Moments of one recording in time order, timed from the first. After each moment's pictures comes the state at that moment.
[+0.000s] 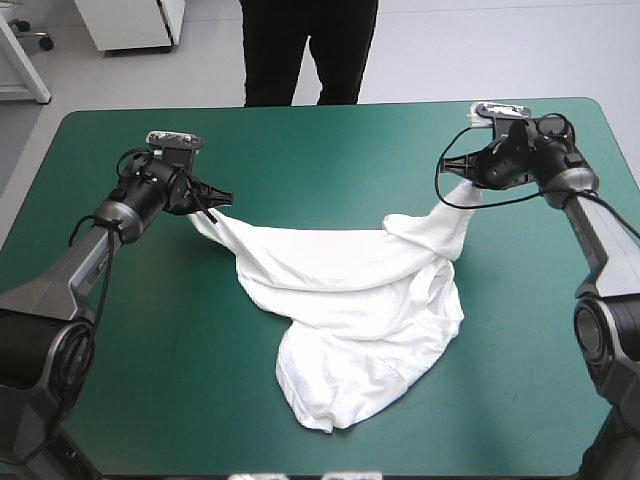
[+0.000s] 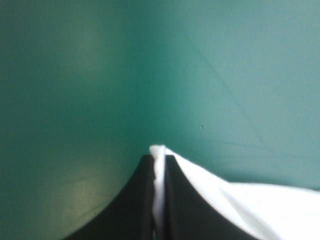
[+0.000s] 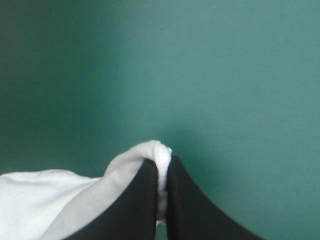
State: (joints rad) left arm -0.21 1.78 -1.42 0.29 0.71 -0.28; right arm 0.11 1.85 -1.65 0.03 0.87 0.15
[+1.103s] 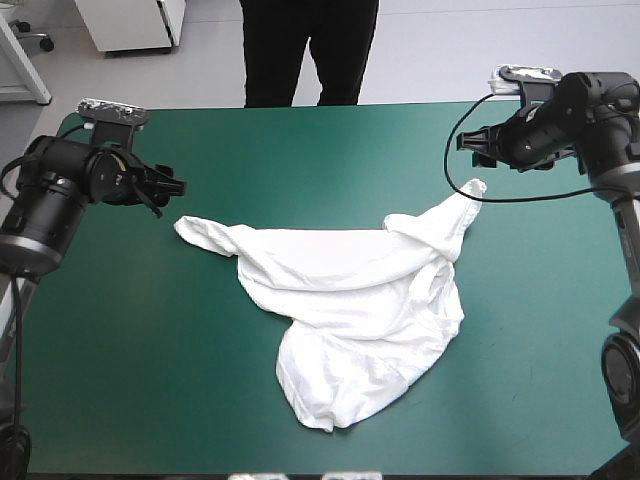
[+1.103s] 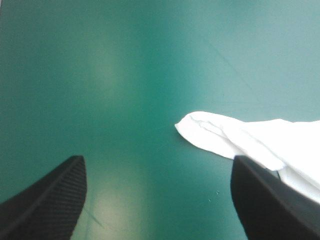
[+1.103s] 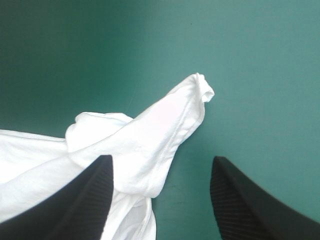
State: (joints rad) left arm -0.18 1.44 -1.51 0.25 1.04 -0.08; right arm 0.09 1.69 -1.87 0.13 1.24 0.07
